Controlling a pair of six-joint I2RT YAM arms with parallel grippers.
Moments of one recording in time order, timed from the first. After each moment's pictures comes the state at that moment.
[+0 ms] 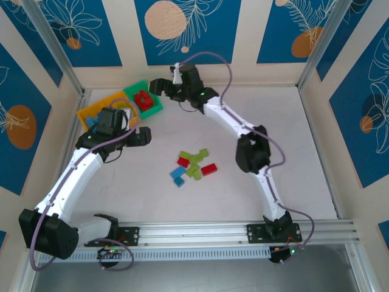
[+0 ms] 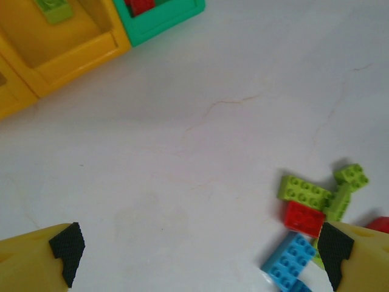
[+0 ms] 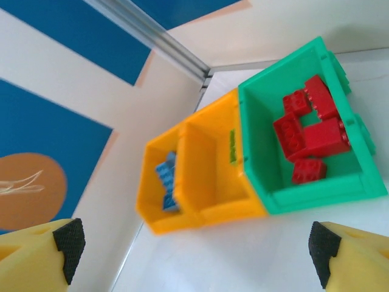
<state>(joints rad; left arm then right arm) -0.28 1.19 1.11 -0.76 0.05 -0.30 0.59 2.26 2.20 -0.35 -0.42 0.68</state>
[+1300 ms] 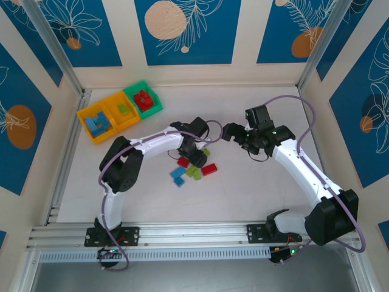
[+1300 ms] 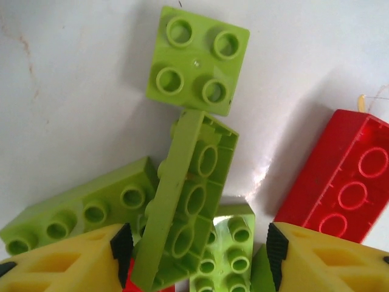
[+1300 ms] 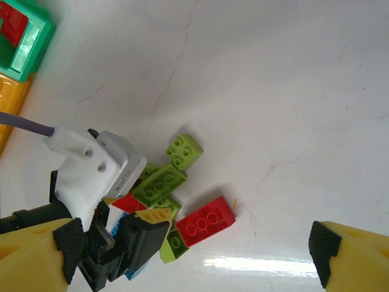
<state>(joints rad) -0.78 2.06 1.57 -0.85 0.08 -0.05 0.36 1.27 1.11 -0.78 -0.14 0.72</state>
